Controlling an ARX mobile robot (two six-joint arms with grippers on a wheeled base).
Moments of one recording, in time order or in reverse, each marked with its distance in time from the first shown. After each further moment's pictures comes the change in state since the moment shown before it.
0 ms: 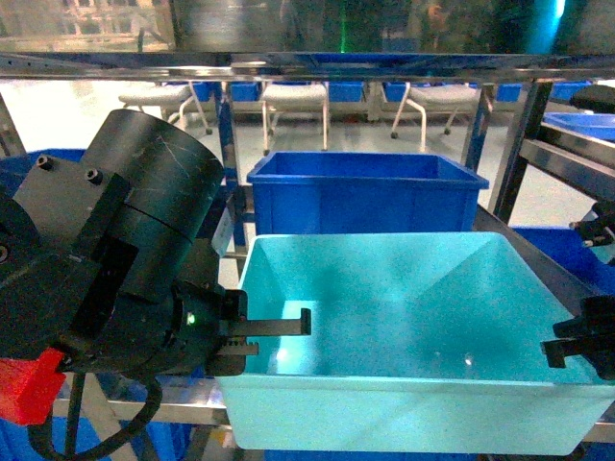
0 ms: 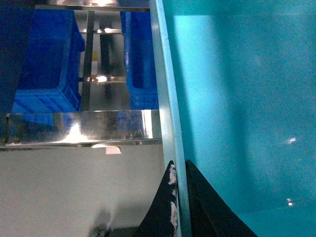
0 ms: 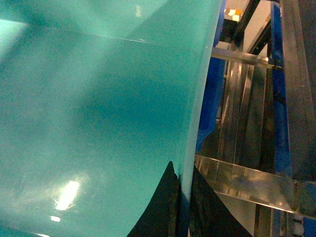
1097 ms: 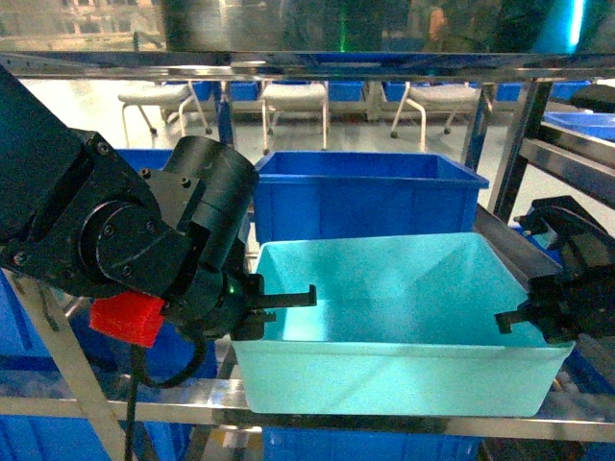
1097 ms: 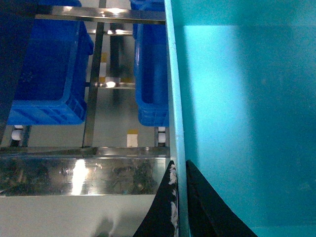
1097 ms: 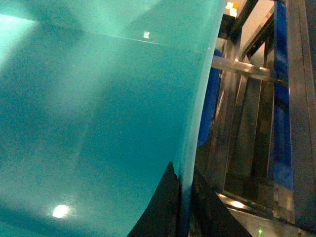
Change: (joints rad) left arm 0.040 0.271 0.271 -0.033 -0.016 0.011; right arm 0.026 0.216 0.271 -0.105 0.044 -0.032
